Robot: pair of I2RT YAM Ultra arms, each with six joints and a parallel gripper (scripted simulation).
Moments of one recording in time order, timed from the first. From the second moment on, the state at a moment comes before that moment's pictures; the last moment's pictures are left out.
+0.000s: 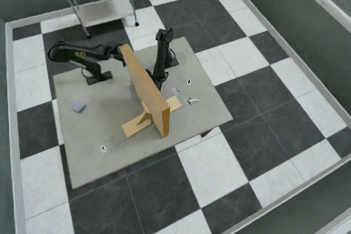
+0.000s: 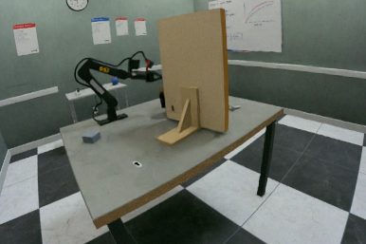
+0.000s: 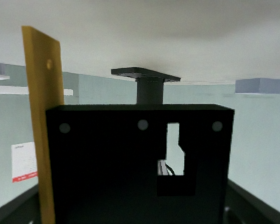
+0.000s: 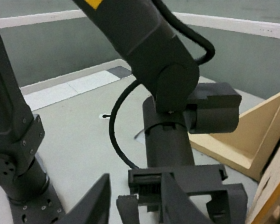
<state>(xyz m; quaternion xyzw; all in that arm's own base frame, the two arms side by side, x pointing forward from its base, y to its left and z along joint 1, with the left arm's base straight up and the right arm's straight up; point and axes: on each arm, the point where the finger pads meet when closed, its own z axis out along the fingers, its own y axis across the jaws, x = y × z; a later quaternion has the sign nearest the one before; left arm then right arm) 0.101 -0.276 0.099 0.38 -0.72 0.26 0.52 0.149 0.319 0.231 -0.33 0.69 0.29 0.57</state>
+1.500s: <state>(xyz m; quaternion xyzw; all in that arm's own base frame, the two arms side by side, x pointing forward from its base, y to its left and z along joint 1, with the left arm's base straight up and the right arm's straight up) 0.101 -0.276 0.099 0.38 -0.72 0.26 0.52 0.148 0.316 0.169 -0.33 0.69 0.29 0.57</state>
